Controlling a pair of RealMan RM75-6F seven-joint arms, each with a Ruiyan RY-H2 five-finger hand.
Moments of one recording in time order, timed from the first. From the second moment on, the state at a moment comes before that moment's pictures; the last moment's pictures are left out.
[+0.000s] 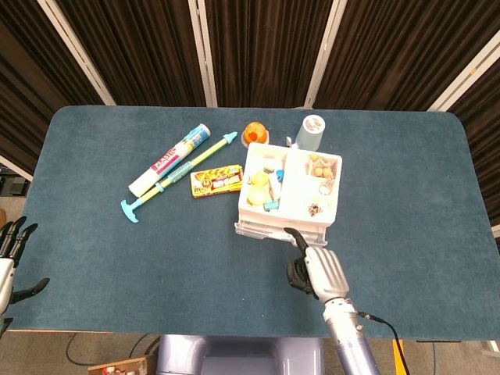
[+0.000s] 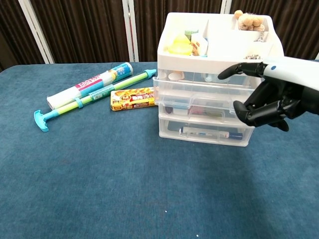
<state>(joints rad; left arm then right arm) -0.04 -1.09 -0.02 -1.65 1.55 1.55 0.04 0.42 -1.58 0.18 -2.26 -0.94 1.42 -0.64</state>
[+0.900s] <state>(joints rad) -0.04 -1.09 -0.02 -1.65 1.55 1.55 0.04 0.47 -1.59 0.17 -2.30 -0.86 1.46 -0.68</state>
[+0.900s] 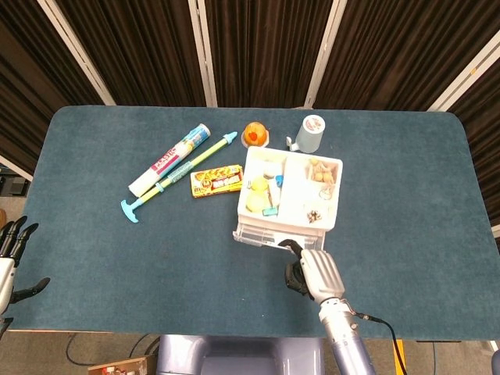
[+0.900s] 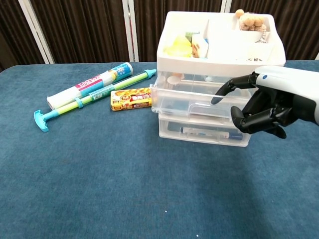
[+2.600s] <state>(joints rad) -0.04 -1.08 -0.02 -1.65 1.55 1.55 0.04 0.35 -1.41 -0.10 -2.35 -1.30 1.49 -0.69</state>
